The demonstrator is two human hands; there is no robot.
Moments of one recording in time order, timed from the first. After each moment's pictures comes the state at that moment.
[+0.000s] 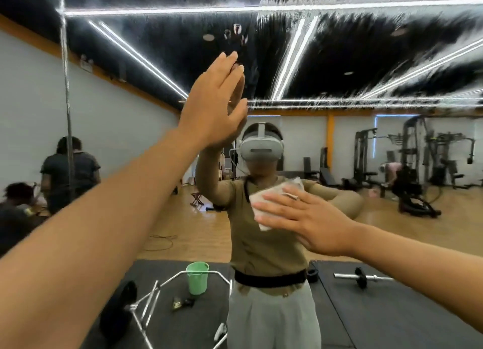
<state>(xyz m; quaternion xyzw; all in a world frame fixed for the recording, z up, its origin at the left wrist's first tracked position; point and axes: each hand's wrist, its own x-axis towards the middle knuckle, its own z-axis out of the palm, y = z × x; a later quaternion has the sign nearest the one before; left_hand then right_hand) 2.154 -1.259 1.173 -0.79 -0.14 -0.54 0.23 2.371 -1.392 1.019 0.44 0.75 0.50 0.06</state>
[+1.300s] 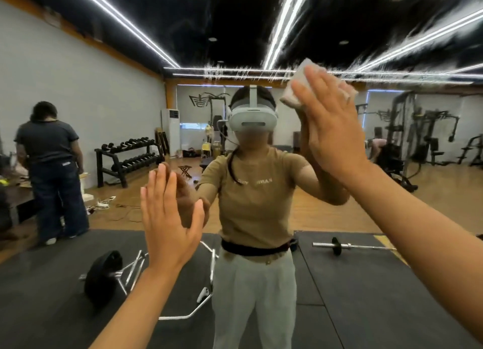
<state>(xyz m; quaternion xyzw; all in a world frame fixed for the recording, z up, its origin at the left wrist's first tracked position) 2.194 -1.262 0.920 -0.71 -0.26 -0.65 0.07 2.420 -1.423 1.085 0.56 0.54 0.54 -0.31</state>
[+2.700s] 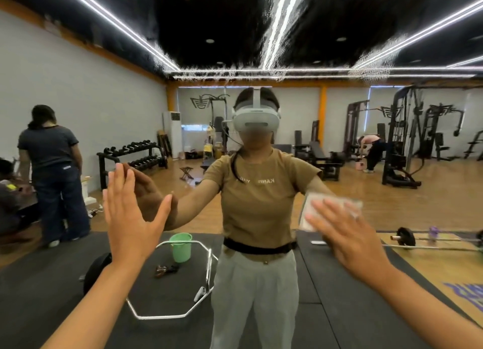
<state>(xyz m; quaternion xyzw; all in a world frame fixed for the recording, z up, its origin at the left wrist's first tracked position) 2.199 -1.288 0.927 -0.70 -0.36 -0.61 0.02 2.528 -1.530 0.901 0.56 0.63 0.50 -0.19</state>
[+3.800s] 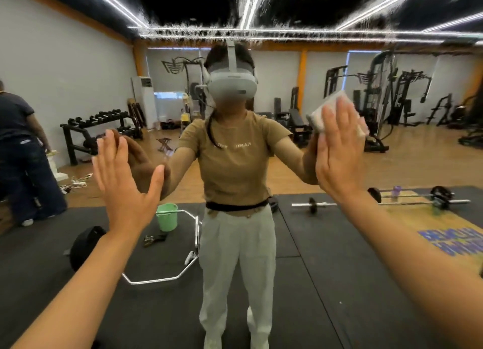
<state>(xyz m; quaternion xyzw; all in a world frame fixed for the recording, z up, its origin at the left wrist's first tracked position) 2.192 -1.276 0.917 -0.72 -0.30 -0.62 0.02 2.490 -1.492 0.961 0.63 0.47 0.47 -0.40</state>
